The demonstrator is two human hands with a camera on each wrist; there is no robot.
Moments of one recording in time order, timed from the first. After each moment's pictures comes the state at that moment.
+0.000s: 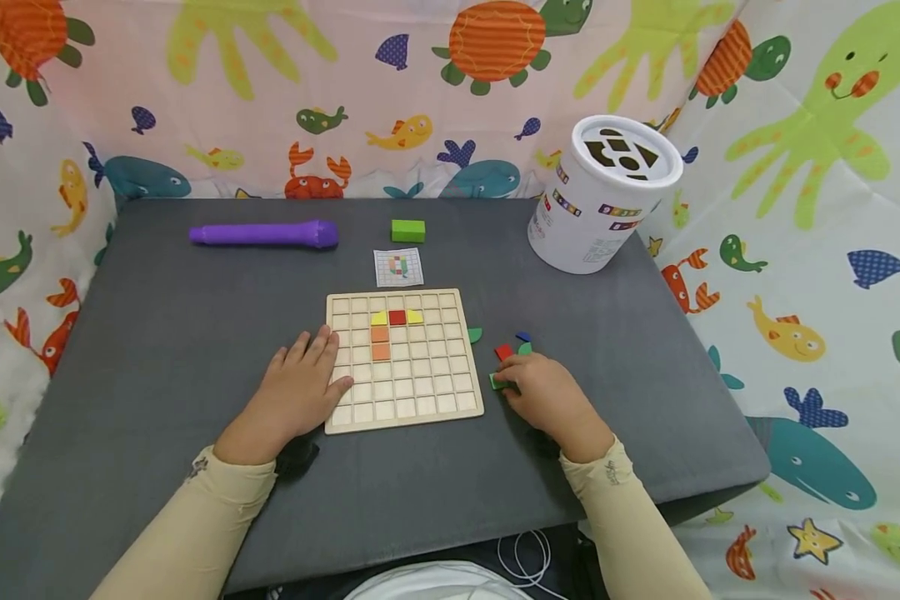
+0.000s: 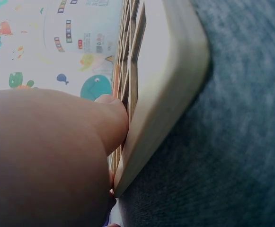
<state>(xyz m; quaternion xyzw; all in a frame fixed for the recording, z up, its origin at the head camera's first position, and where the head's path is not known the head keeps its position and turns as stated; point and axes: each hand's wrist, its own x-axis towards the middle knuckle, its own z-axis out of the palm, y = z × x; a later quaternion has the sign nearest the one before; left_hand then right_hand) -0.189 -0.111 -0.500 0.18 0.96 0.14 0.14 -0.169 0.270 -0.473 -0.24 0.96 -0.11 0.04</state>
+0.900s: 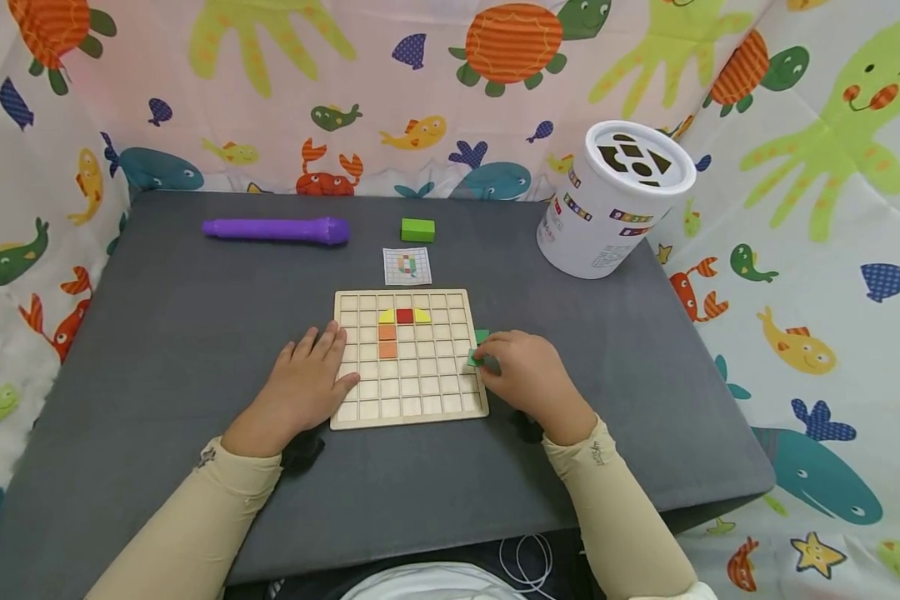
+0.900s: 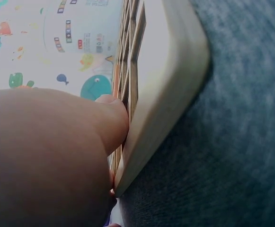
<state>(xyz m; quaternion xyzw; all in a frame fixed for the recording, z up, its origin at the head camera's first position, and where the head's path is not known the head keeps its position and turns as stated) -0.191 -0.113 -0.503 0.17 0.97 0.13 0.14 -0.194 0.232 -0.451 -0.29 0.95 -0.10 -0.06</state>
